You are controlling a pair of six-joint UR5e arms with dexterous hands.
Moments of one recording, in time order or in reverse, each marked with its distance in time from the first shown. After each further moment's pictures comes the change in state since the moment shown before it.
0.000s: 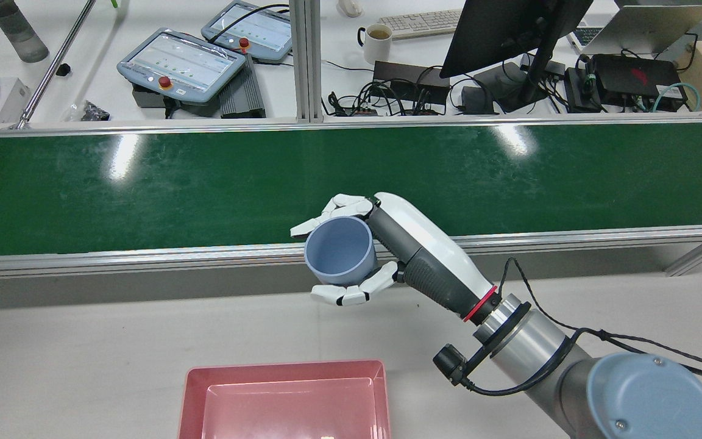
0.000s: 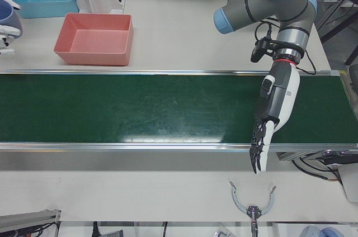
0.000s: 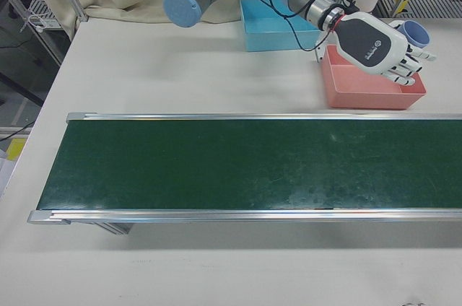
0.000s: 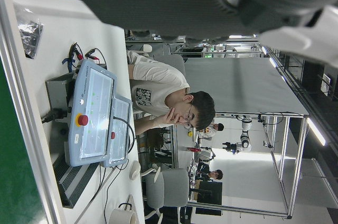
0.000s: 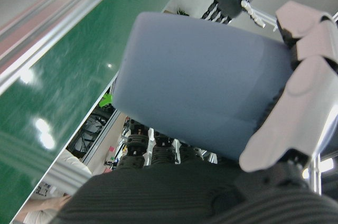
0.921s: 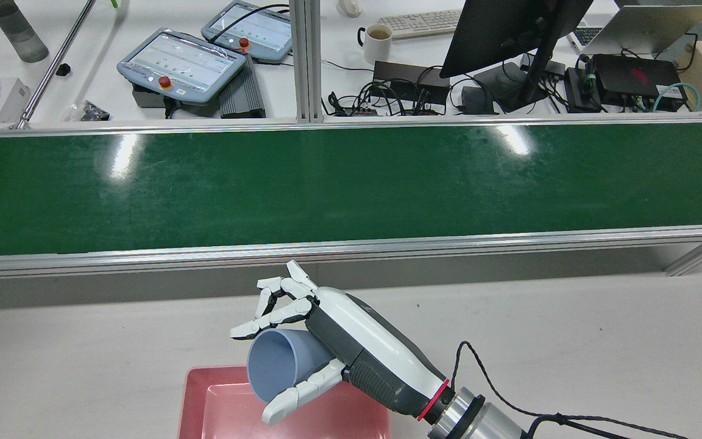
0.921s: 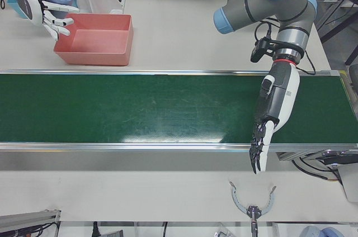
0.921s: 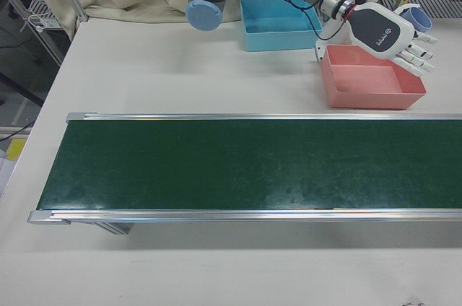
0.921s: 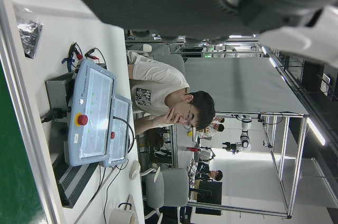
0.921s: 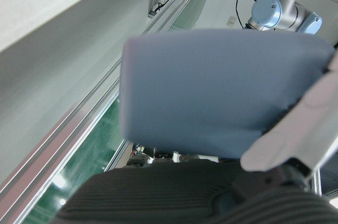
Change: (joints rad) left arm 0.000 -0.001 0.000 0.000 0.000 0.000; right arm -0.237 0.055 -0.004 0.004 0.109 -0.118
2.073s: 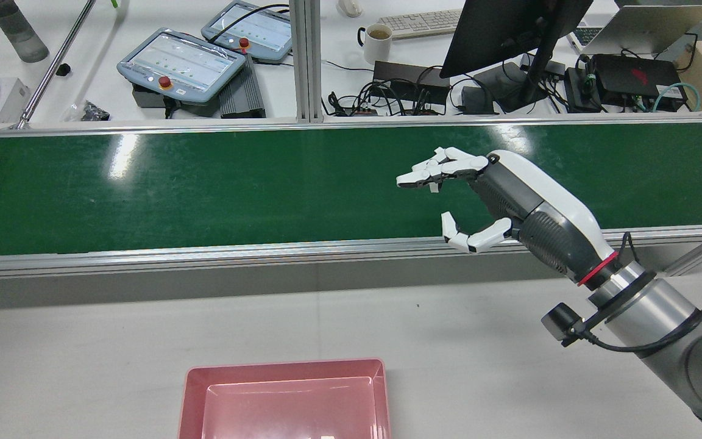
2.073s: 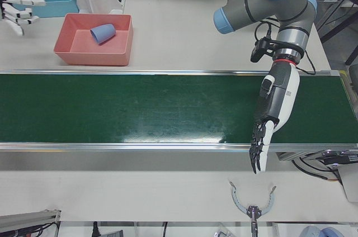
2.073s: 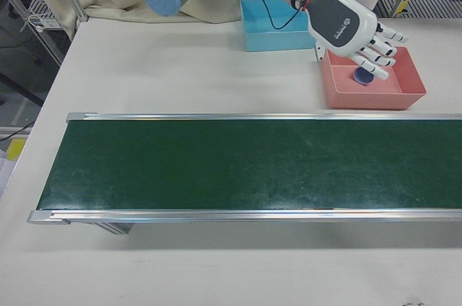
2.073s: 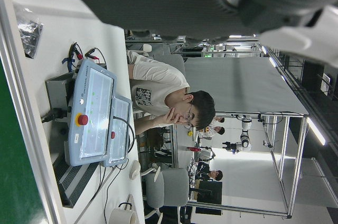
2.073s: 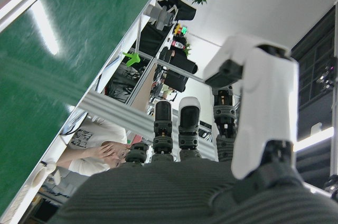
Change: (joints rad) left arm 0.000 0.001 0.000 -0.002 0.001 0.000; right arm 0.377 -0.251 0.173 -0.146 -0.096 0.324
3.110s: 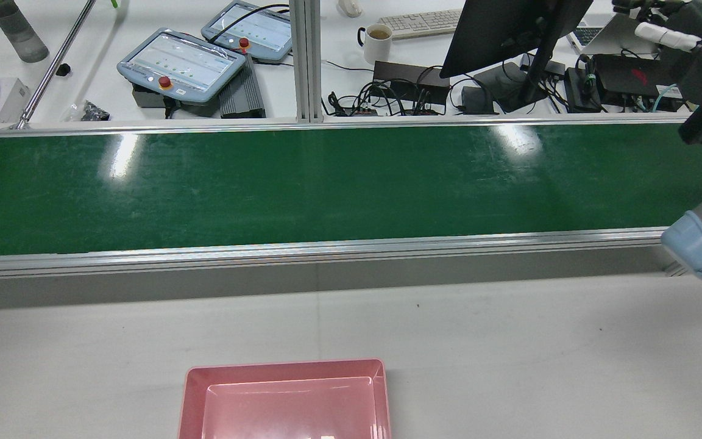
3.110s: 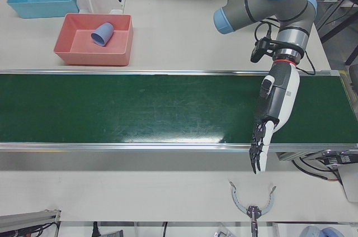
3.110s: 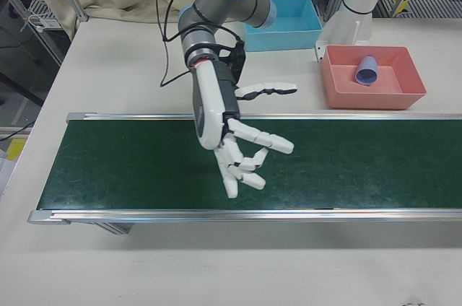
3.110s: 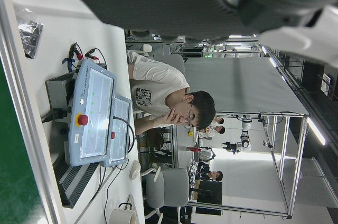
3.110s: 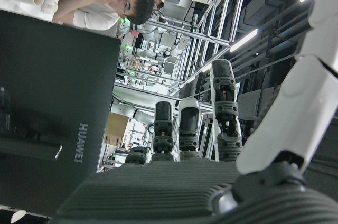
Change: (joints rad) left arm 0.000 0.000 0.000 0.001 0.000 0.000; right arm 0.774 -0.021 -0.631 0.390 -0.337 0.497
